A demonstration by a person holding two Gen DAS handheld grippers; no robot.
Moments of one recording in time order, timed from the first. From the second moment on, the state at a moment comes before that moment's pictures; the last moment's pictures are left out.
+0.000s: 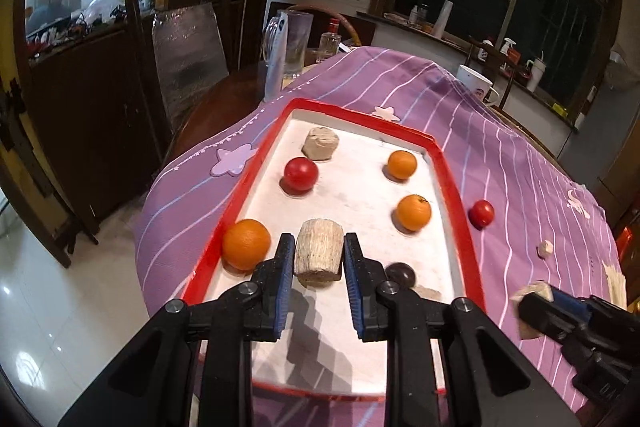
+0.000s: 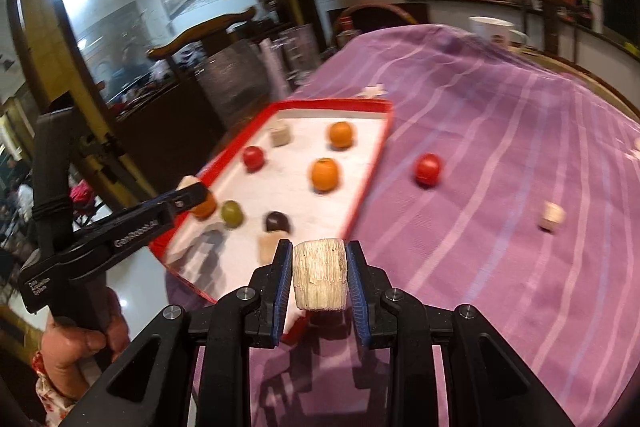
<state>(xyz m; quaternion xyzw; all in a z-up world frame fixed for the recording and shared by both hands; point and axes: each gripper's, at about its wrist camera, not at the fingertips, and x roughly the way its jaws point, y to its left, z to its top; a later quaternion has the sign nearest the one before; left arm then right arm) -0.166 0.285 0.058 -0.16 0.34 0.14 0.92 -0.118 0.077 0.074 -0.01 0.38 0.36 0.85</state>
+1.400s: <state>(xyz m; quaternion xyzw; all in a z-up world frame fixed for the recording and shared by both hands) -0.185 0.242 0.091 -0.08 0.30 0.17 0.94 -0.097 0.054 0.069 0.04 0.38 0.28 0.88</state>
